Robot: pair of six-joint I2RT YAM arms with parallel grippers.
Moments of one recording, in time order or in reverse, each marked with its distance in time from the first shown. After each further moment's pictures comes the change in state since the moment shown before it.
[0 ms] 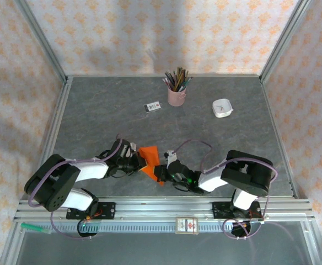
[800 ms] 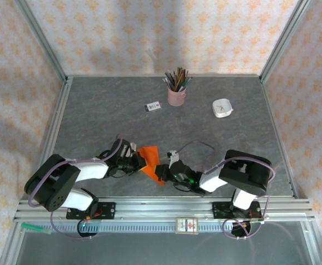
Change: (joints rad) left arm 0.000 0.000 -0.001 0.001 -0.001 0.000; right arm -0.016 0.016 -0.038 0.087 -0.013 0.094
